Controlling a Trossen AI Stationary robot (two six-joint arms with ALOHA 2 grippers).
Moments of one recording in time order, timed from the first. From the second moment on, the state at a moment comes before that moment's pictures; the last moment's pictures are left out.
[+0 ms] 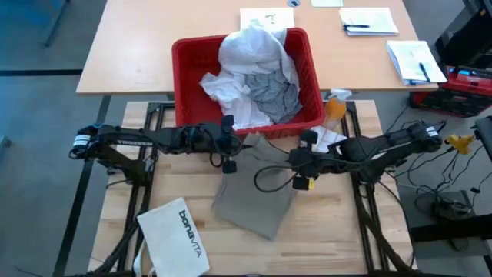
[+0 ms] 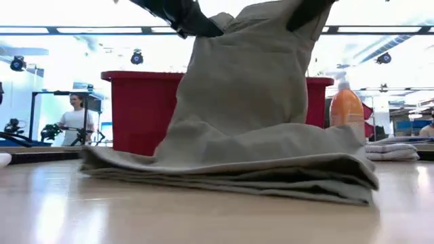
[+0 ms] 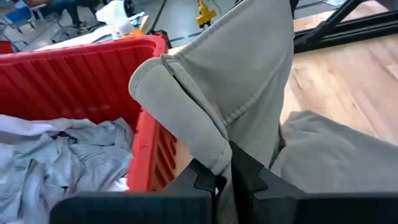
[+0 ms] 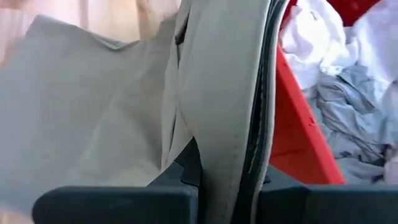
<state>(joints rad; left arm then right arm) 0.08 1.38 1.10 -0.11 -0.14 0.26 0.24 1.28 1.26 -0.88 0.52 0.11</state>
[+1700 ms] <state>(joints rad) -0.14 1.54 1.06 -0.03 -0.72 1.02 0.34 1.38 1.10 -0.73 1.08 -0.29</state>
